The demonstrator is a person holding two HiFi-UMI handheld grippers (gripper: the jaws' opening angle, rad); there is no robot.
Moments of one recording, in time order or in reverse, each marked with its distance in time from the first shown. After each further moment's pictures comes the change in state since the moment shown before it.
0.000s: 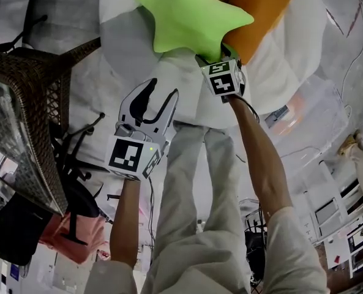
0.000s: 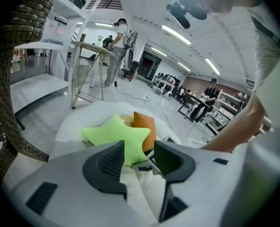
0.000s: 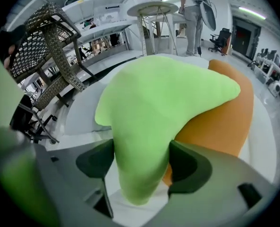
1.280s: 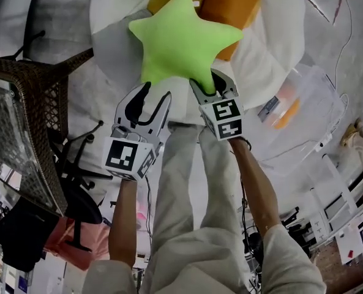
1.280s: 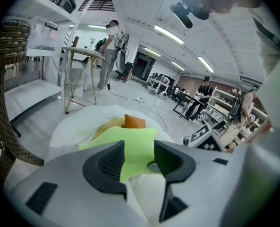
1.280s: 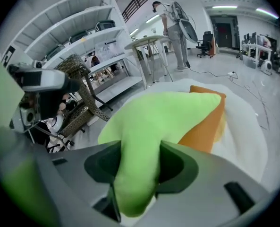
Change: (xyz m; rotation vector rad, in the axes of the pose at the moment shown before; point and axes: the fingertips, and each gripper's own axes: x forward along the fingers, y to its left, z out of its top) left arm -0.010 -0.054 0.014 0.058 -0.013 -0.032; right arm -0.163 0.039 0.008 0.141 -0.235 0.093
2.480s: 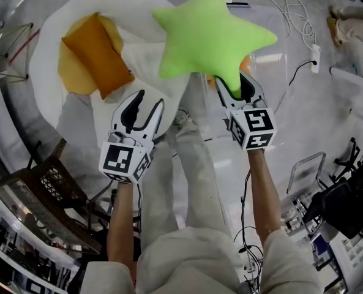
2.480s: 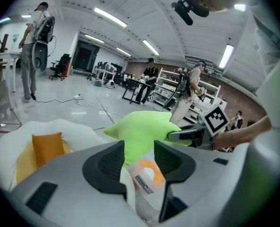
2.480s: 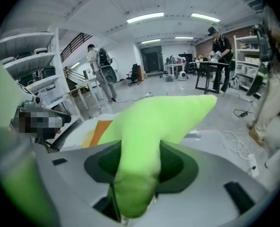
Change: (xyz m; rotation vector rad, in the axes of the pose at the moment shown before) left arm 0.107 -0.381 0.001 0.422 0.148 -0.492; right arm -0.416 -0.245 -0.164 0.468 -0.344 -0.605
